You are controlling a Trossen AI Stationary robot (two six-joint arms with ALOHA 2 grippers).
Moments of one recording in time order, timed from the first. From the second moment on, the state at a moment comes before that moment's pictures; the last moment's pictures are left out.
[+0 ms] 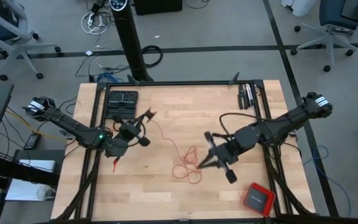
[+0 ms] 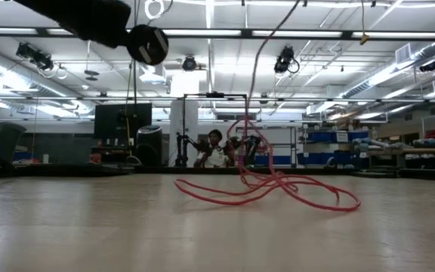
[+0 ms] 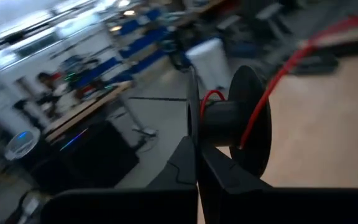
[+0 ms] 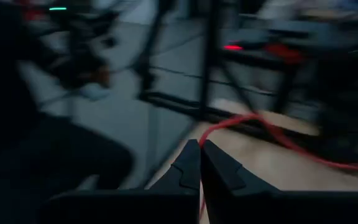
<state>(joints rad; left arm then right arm) -0.44 1.10 0.59 0.14 -1.41 0.04 0.43 1.31 1.13 0.01 -0.06 -0.06</state>
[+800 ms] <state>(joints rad) -0.44 1.10 0.59 0.47 -0.87 0.22 0.11 1.52 1.13 -0.63 0.30 0.53</state>
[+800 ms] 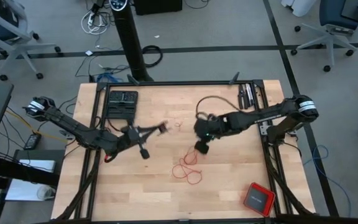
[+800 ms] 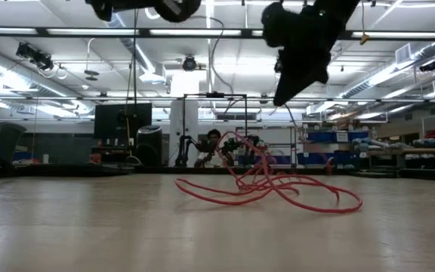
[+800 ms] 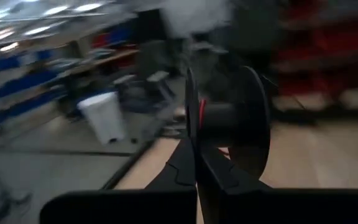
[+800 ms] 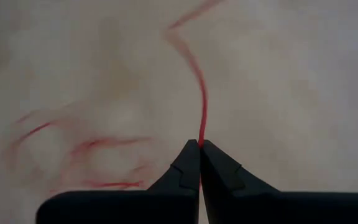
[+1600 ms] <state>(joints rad) -0.44 1.10 0.59 -0.17 -1.19 0.07 0.56 1.17 1.13 -0.08 0.46 -0.03</state>
